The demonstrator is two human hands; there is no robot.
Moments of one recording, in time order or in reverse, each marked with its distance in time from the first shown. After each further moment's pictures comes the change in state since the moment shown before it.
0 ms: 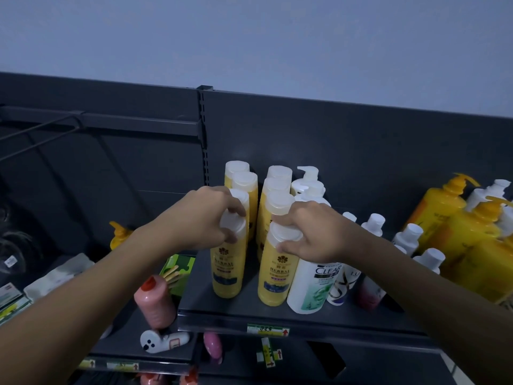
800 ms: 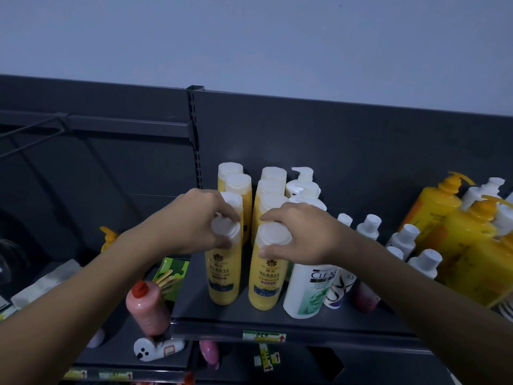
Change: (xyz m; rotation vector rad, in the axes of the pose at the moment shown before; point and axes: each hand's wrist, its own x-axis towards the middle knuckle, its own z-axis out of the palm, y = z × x) left_hand 0.005 -0.005 -0.002 -0.050 -0.014 0.021; right_hand 0.005 -0.005 -0.002 0.120 0.046 0.052
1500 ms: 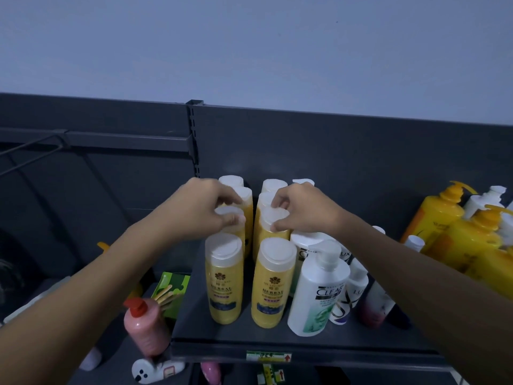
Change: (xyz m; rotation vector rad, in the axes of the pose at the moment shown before) left_hand 0.036 -0.008 -0.020 -0.039 0.118 0.041; right_hand 0.067 0.041 -0.010 0.152 0.114 0.157
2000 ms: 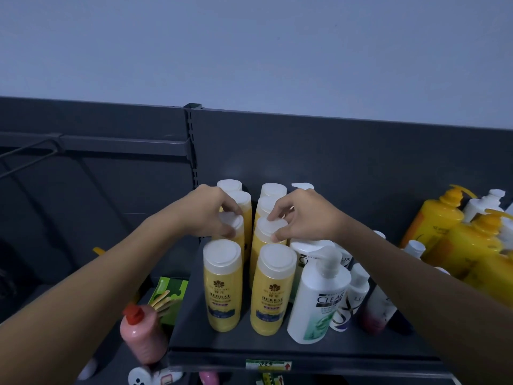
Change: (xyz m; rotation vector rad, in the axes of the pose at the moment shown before) left_hand 0.038 -0.028 0.023 -0.014 -0.175 -0.056; right_hand -0.002 0.006 -0.001 0.154 -0.027 -0.025
